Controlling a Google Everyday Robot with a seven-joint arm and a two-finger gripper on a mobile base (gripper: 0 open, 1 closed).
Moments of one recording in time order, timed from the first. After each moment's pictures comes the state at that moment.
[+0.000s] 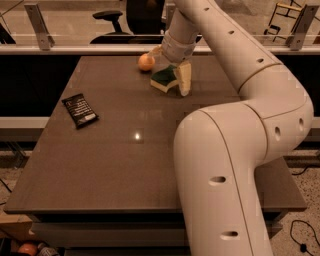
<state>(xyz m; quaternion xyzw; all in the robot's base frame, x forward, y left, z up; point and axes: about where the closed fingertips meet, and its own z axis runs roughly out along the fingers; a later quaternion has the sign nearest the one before) 0.751 -0.038 0.825 -0.88 0.44 0.01 0.16</state>
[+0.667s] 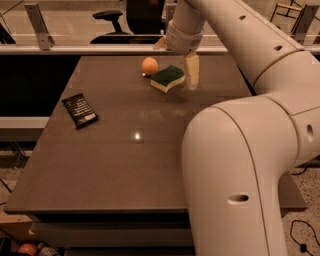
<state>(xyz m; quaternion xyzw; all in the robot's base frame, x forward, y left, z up) 0.732 -0.059 0.861 -0.88 0.46 -0.04 0.13</state>
